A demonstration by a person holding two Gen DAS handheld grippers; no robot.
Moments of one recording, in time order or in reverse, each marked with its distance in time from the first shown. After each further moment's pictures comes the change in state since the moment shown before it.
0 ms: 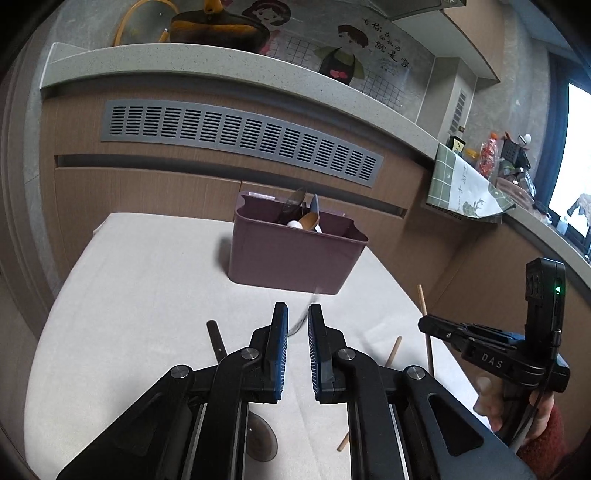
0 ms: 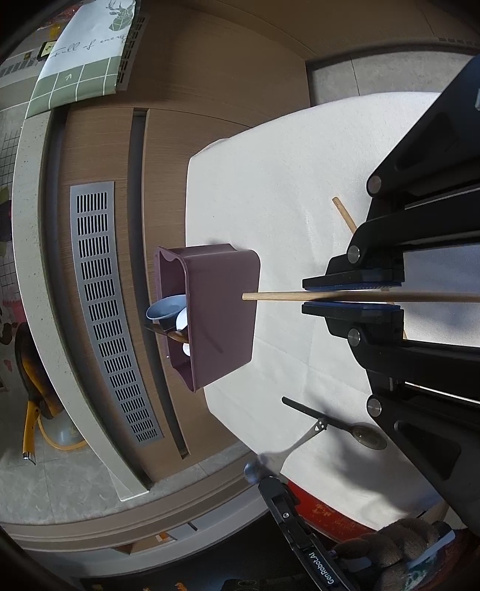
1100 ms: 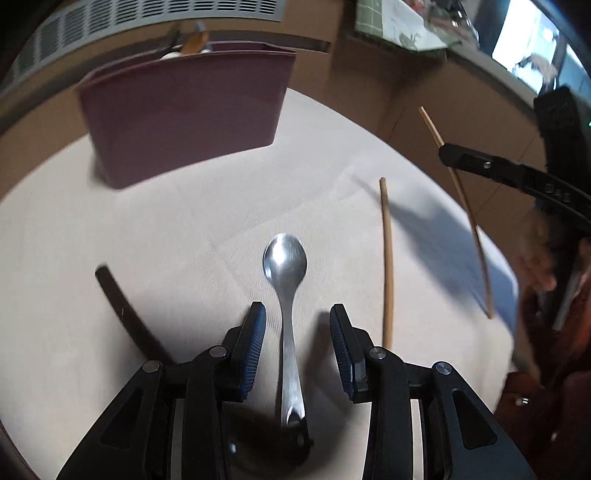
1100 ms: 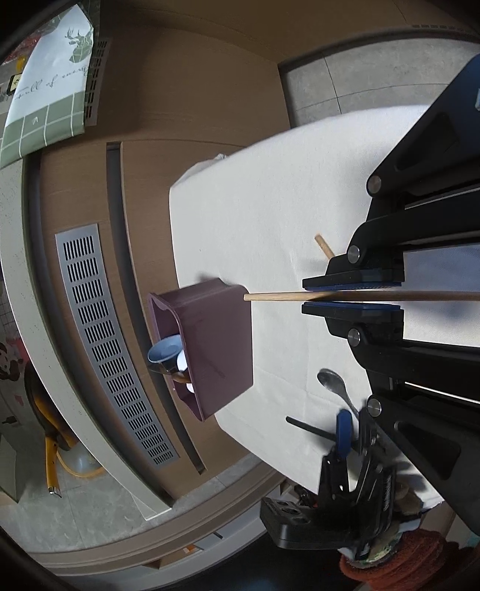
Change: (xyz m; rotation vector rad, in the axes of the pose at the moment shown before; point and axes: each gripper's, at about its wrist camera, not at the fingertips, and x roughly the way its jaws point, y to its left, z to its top) left arm 0.122 -0.027 -0.045 0.383 0.544 -0.225; right arm -0.003 -0.039 -0.013 0.111 0.013 0.004
